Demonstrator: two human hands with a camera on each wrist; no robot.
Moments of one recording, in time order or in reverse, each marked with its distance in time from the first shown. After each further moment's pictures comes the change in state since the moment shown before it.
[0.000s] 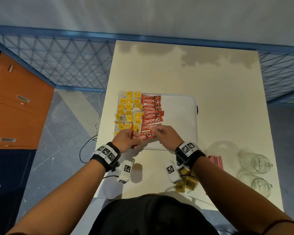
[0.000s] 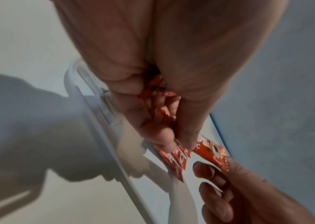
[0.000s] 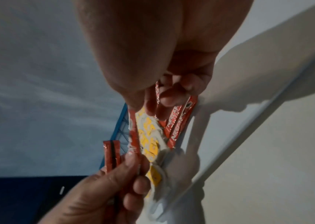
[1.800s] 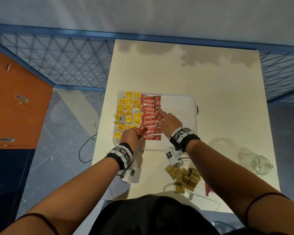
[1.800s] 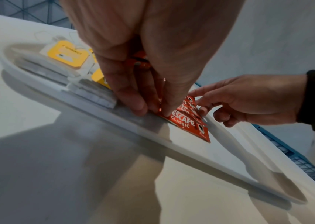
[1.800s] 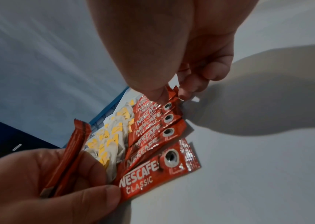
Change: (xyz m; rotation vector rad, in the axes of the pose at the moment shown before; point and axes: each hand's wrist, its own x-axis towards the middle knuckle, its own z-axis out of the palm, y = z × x) left_hand 0.026 -0.005 0.026 0.734 0.317 0.171; right_hand 0.052 -0.014 -0.023 -0.595 0.083 0.091
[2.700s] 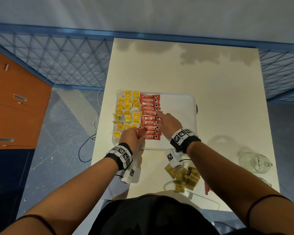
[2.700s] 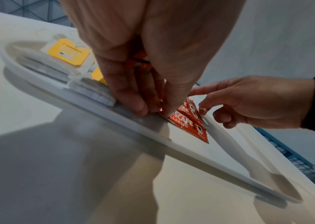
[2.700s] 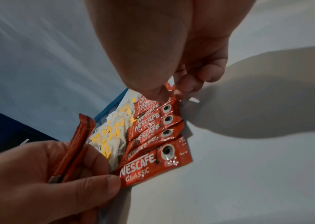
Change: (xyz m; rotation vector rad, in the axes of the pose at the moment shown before) left_hand 0.002 -0.004 0.004 0.040 -0.022 0.004; right_hand -0.007 0.005 0.002 -0.002 -0.026 -0.042
